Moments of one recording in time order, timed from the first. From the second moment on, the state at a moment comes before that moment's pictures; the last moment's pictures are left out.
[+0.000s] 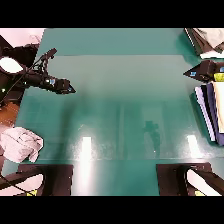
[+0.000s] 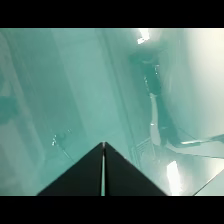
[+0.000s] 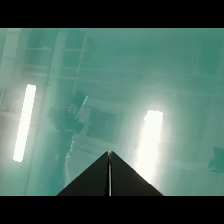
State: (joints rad) left arm -0.04 -1.29 1.22 0.90 -1.21 -1.24; right arm -0.23 -1.02 1.30 -0.89 1.35 1.40
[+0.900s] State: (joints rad) left arm -0.04 -1.29 1.22 0.85 -1.12 -1.24; right arm -0.23 -1.02 1.30 -0.89 1.42 1.40
